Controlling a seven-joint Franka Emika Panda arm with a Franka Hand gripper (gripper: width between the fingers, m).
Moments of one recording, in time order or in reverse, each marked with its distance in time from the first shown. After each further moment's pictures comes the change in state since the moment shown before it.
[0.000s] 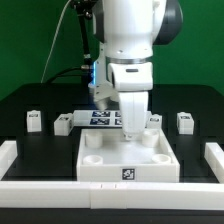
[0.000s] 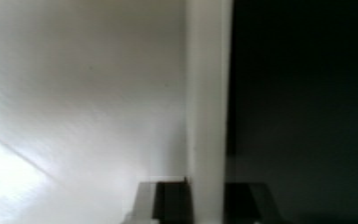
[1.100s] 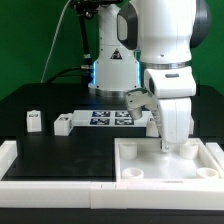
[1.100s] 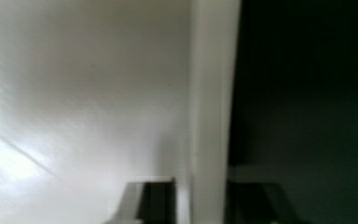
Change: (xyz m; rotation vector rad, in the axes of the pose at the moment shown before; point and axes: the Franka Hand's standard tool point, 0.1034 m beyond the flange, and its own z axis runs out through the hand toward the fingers) arm 0.056 0.047 0.001 -0.034 0.030 -0.004
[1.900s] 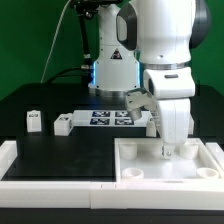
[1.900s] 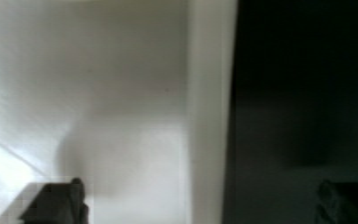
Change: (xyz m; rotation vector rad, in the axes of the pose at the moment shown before) arm 0.001 -0.002 -0.002 -0.001 -0.001 0.036
